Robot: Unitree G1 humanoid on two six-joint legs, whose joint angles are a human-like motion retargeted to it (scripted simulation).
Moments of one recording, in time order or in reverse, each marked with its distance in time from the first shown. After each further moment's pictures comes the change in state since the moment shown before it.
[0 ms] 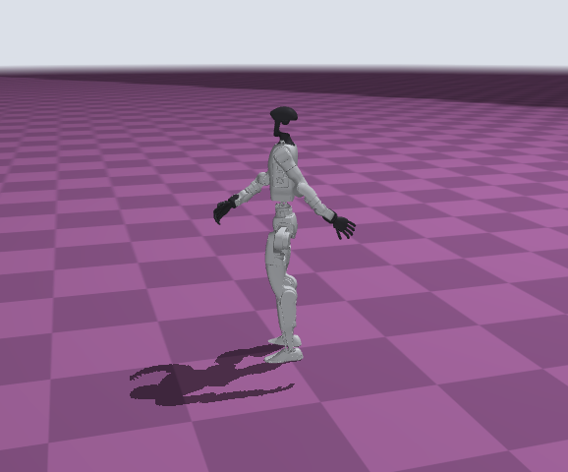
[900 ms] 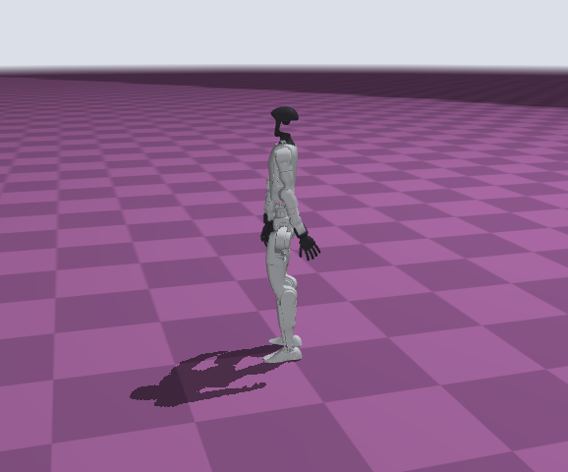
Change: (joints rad) left arm -0.433 -0.016 -0.181 0.000 -0.180 -0.059 0.102; right arm 0.339 -0.222 -0.141 0.449 -0.139 0.367 -0.031; waist -0.006 -0.006 -0.033; left_leg -0.042 -0.034 -0.045 0.004 0.009 0.016; right_leg 0.000 -0.039 -0.064 -0.009 -0.007 0.003
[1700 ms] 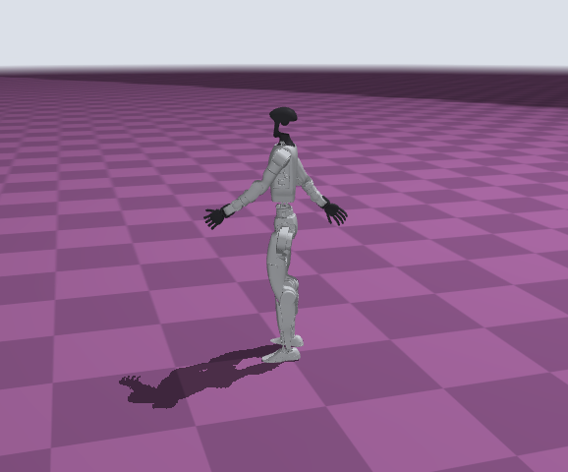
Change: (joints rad) left arm -0.801 -0.090 -0.177 -0.461 0.035 -0.297 -0.221; right arm 0.726 -0.259 -0.419 0.032 0.193 0.127 -0.195; waist -0.050 -0.044 0.034; left_leg -0.025 0.004 -0.029 0.019 0.012 0.002; right_leg 0.034 -0.004 -0.049 -0.024 0.002 -0.013
